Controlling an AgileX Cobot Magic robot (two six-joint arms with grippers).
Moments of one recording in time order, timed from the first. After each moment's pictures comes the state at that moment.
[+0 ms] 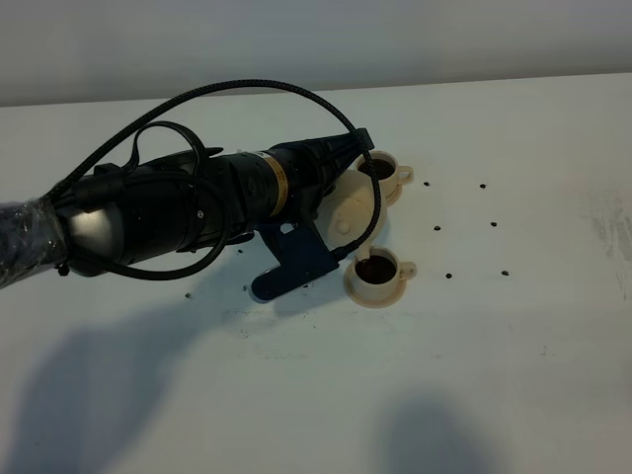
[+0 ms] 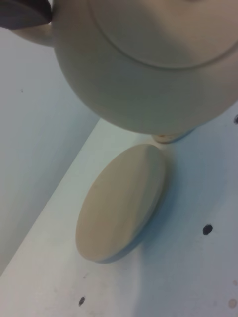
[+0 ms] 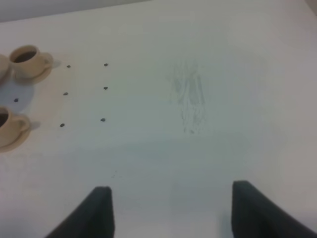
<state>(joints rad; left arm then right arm) -0.66 1.85 -1.14 0.93 0.05 1.36 0.00 -0.01 -0.52 -0.01 1.11 0.10</state>
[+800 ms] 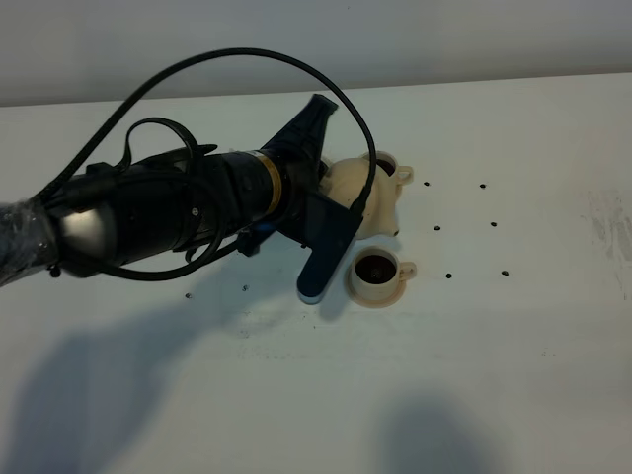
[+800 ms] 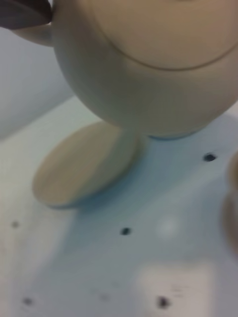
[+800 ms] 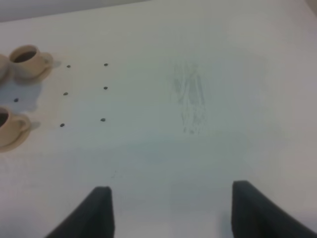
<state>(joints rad) -0.66 1.82 -1.13 0.87 0.10 0.80 0.00 -0.01 -0.52 -0.01 1.11 0.10</state>
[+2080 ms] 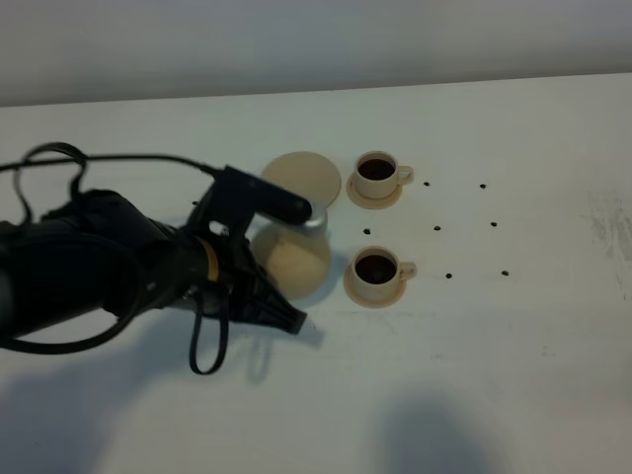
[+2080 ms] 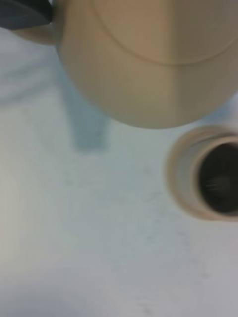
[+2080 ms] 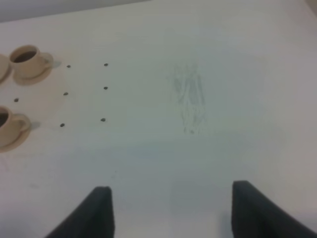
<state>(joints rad) -0.66 1.63 -0.88 0.19 0.37 -0.26 0.00 -0.01 -0.52 -0.01 1.11 0.10</state>
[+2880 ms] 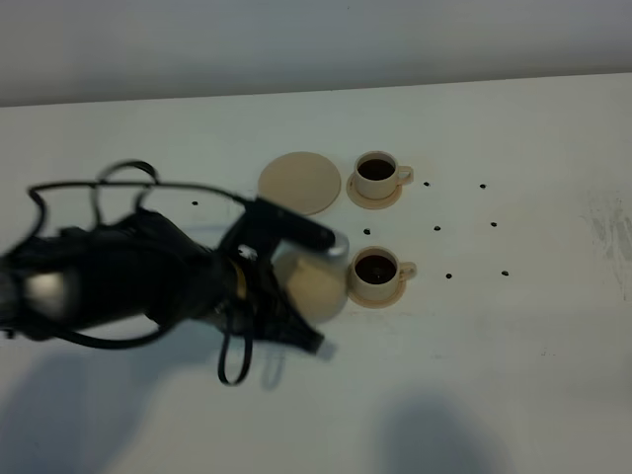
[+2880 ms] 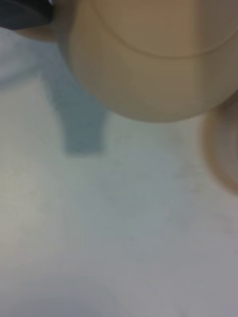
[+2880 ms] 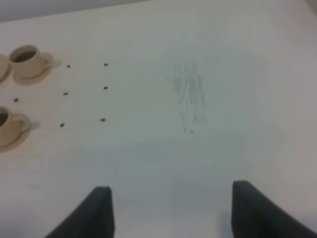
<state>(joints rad) -0.67 1.73 -0.90 0.15 0.32 -0.20 0.00 -0.01 -0.52 -0.01 1.11 0.10</state>
